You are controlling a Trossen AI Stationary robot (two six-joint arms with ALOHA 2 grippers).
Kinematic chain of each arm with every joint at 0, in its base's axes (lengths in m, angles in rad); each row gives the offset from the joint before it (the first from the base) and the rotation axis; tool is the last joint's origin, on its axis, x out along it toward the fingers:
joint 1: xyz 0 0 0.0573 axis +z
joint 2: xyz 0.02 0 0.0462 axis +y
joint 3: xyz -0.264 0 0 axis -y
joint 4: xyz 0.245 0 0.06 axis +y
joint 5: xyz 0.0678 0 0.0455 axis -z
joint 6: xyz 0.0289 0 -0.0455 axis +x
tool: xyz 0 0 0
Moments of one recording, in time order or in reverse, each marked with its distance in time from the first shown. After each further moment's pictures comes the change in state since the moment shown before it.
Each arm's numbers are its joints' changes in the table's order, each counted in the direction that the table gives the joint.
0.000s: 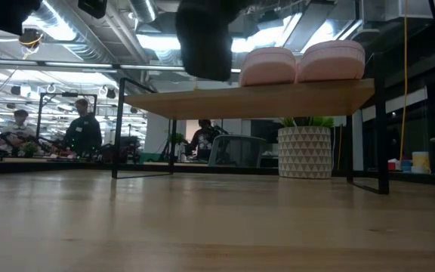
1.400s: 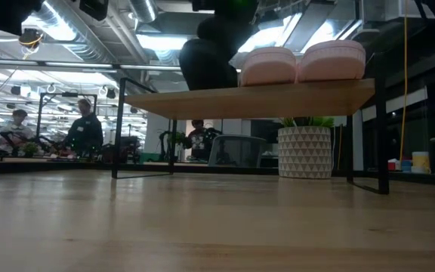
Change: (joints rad) left arm 0.000 0.000 -0.001 0.000 -0.034 0.000; right arm -0.106 0.071 -0.002 0.090 -0.092 0.047
